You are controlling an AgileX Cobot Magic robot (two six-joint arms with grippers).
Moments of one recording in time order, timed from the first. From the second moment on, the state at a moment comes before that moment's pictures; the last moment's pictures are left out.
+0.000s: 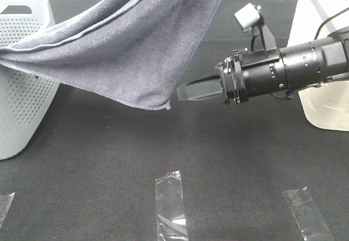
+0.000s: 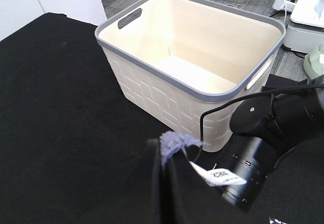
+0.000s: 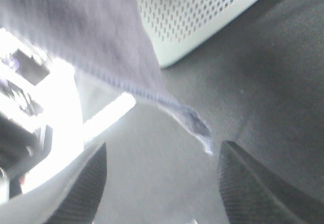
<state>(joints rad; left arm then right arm) -0.83 1.67 -1.73 -0.11 0.56 0.21 0.22 1.87 -0.89 1.50 1.03 -1.71</state>
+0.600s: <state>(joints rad) -0.83 1.67 -1.73 -0.11 0.56 0.21 0.31 1.90 -0.89 1.58 0.92 -1.84</state>
